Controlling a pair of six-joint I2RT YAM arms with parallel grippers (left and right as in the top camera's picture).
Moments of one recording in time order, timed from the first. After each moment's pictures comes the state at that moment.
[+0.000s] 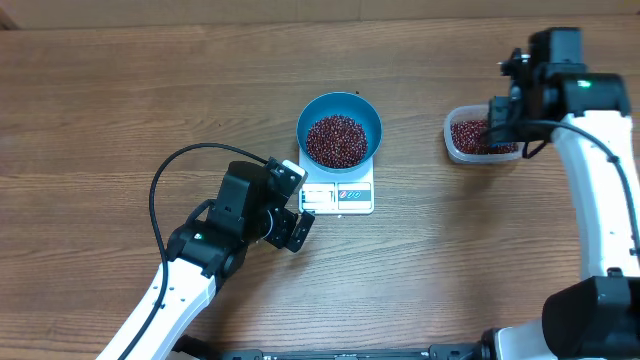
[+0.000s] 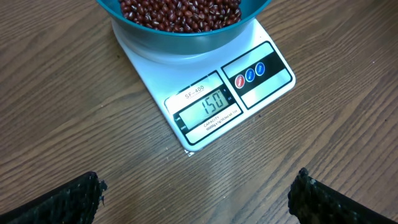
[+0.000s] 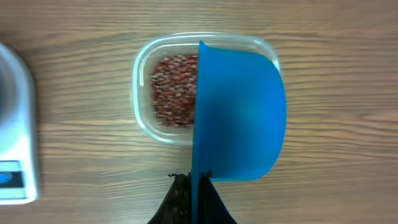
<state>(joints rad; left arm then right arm) -0.43 1.15 0.74 -0.48 0.15 0.08 -0.01 1.66 1.60 -1.15 0.10 -0.04</state>
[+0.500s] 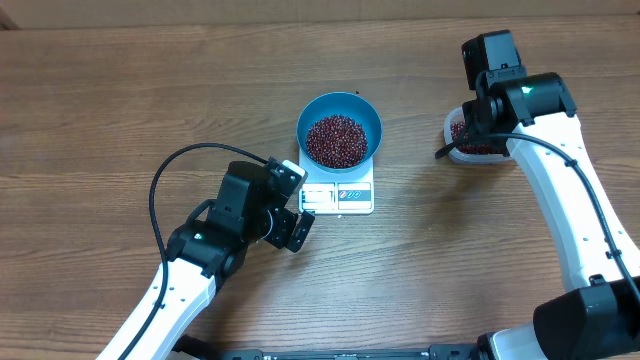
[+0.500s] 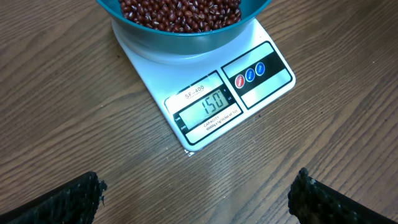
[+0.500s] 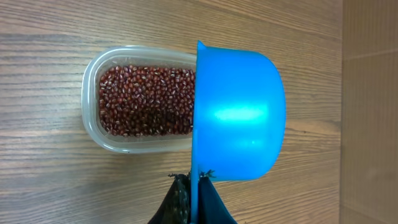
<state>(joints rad) -0.43 1.15 0.74 -0.48 0.15 0.08 0.18 1.66 1.60 -1.15 0.50 -0.01</state>
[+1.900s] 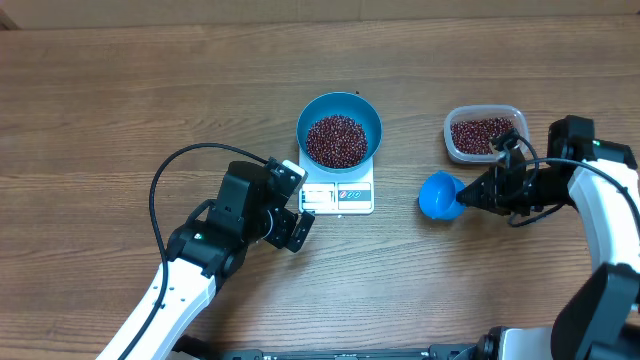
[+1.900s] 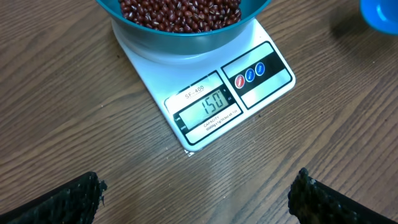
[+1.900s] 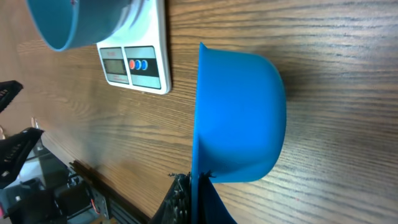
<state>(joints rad) -0.43 1.15 0.74 -0.48 0.15 0.08 -0.27 1.59 1.11 -1.15 -0.69 -0.24</state>
